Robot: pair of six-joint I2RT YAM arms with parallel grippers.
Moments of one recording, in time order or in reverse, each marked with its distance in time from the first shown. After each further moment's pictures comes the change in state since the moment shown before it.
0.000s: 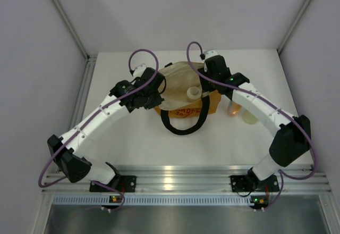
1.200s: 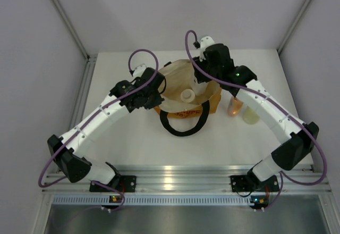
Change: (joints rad) left arm 0.000 0.000 0.000 0.000 -0.001 -0.014; right arm 0.071 -0.035 0.202 -0.061 -0.053 -0.091
